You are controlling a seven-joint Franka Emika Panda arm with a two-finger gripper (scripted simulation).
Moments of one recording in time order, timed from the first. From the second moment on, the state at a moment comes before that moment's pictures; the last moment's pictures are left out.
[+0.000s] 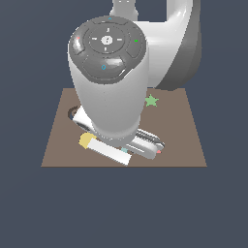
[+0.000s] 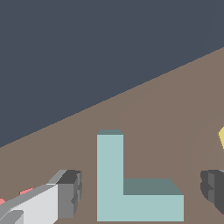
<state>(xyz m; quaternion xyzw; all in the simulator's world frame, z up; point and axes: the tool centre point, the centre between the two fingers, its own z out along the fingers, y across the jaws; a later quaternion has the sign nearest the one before) 0.088 -0.015 0.050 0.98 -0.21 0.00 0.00</state>
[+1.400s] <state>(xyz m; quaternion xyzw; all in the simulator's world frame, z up) 0.089 -0.014 0.033 0.98 -0.21 0.00 0.00</state>
